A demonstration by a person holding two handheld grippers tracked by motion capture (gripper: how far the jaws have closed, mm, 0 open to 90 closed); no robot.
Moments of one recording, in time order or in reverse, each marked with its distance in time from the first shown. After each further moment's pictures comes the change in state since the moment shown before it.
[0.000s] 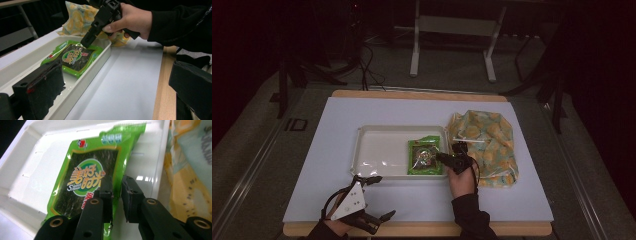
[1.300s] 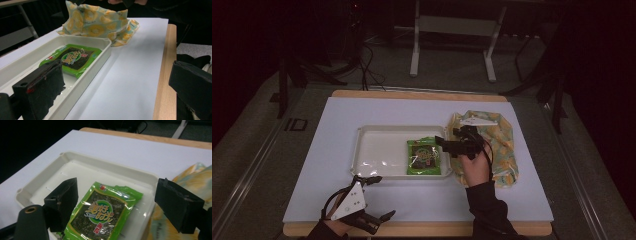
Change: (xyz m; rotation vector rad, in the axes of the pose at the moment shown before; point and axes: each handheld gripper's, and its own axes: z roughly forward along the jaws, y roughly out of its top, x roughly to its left) left arm 0.000 0.000 0.000 0.004 0.000 0.001; right arm 0.023 0.054 -0.064 -0.175 0.056 -0.305
